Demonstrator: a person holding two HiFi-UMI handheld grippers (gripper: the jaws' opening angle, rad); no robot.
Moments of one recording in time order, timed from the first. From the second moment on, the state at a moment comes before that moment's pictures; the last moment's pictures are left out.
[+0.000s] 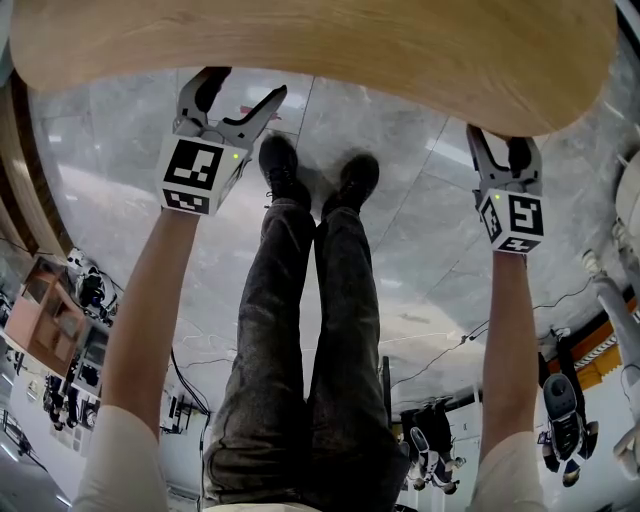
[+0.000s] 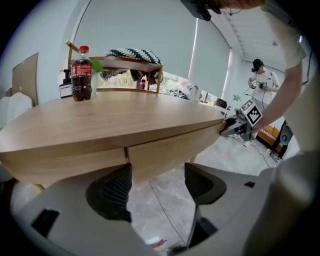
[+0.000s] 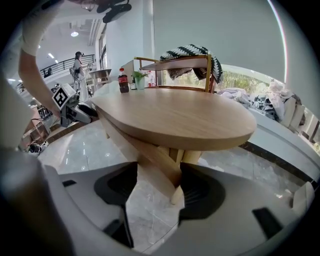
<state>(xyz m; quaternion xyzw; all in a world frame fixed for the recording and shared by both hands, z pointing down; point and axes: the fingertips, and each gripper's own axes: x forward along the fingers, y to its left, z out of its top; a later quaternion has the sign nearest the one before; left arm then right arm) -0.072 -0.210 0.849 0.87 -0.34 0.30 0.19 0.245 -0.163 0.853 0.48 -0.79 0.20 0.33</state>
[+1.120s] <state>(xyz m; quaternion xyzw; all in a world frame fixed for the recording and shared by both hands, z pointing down) -0.089 -0.145 0.840 0.84 -0.38 0.29 0.24 0.229 -0.092 0.849 0.49 -0.77 0.24 0.33</state>
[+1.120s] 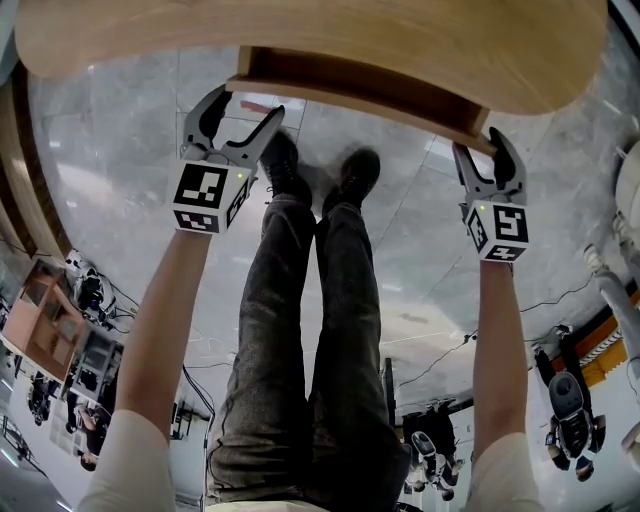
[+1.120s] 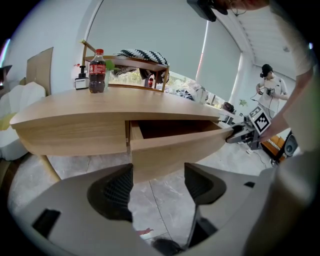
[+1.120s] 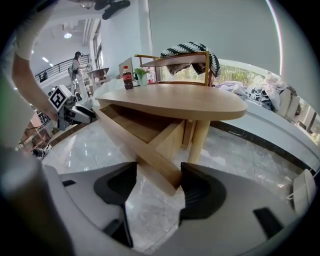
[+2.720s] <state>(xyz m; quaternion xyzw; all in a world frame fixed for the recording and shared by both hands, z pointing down) -0.121 -0.067 0.847 0.79 -0.44 0.31 0.30 0.206 -0.003 0.856 0.47 -0.77 0.27 0.35</state>
